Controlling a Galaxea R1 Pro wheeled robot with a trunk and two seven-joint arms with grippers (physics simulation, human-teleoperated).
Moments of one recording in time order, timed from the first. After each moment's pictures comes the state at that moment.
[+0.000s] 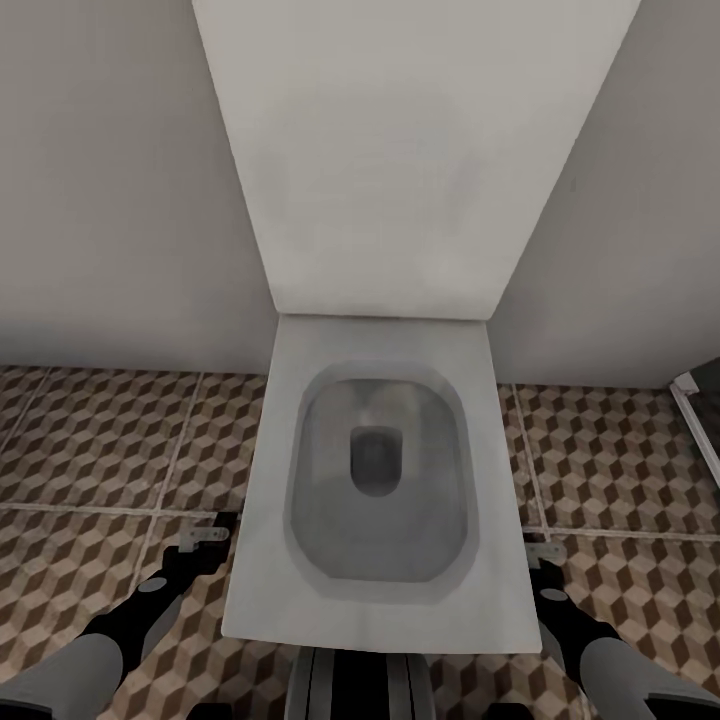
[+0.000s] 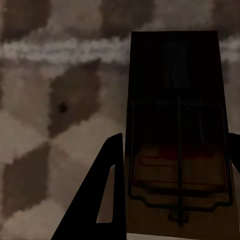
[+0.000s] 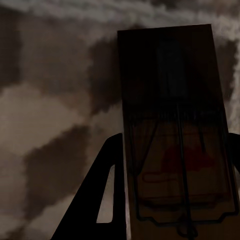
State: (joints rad) left arm -0.69 0.18 -0.18 -0.27 0.19 -0.16 -0.02; right arm -0.70 -0.12 -0.07 -0.19 0.11 -0.11 -0.11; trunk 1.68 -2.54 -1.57
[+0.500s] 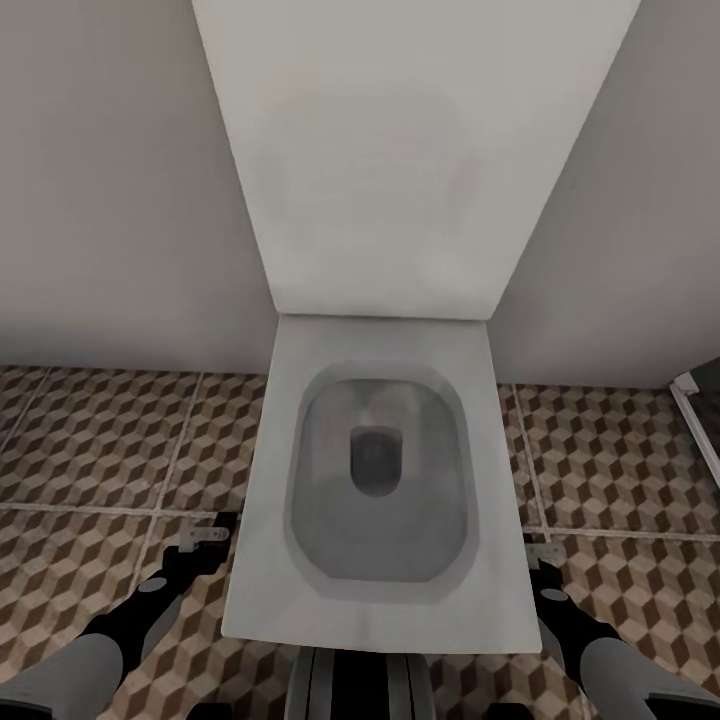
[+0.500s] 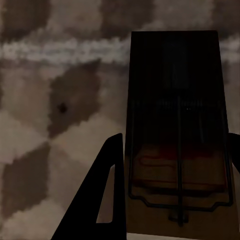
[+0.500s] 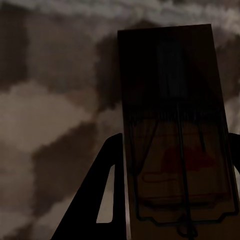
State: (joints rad) left arm -0.69 0.18 -0.18 -0.27 0.19 -0.16 -0.02; right arm -0.70 -0.12 -0.07 -0.18 0.09 -0.10 -0.09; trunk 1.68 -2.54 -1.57
